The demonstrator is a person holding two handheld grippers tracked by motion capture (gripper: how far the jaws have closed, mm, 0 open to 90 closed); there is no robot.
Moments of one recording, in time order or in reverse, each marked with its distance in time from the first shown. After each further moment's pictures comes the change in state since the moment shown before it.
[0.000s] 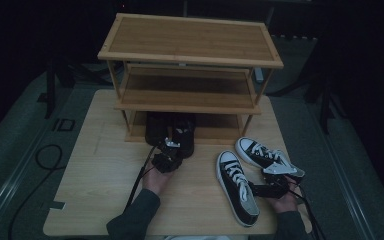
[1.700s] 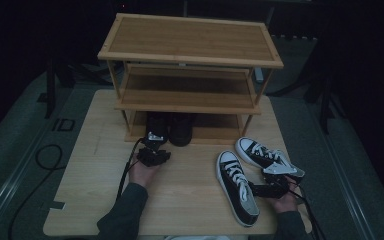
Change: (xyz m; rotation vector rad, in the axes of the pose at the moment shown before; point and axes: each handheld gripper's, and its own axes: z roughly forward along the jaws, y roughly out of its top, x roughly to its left) left arm 0.050 -0.009 -0.014 -0.050 0.018 -0.031; right arm 0.000 0.000 0.000 0.000 0.000 0.000
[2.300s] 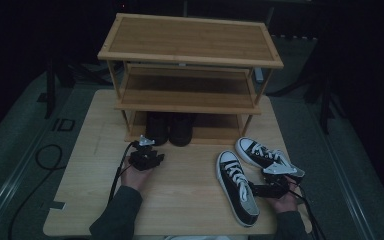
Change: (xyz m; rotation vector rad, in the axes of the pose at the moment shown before) left arm 0.013 -0.018 -0.010 -0.069 0.038 0.008; right arm 0.000 0.000 0.000 0.000 0.000 0.000
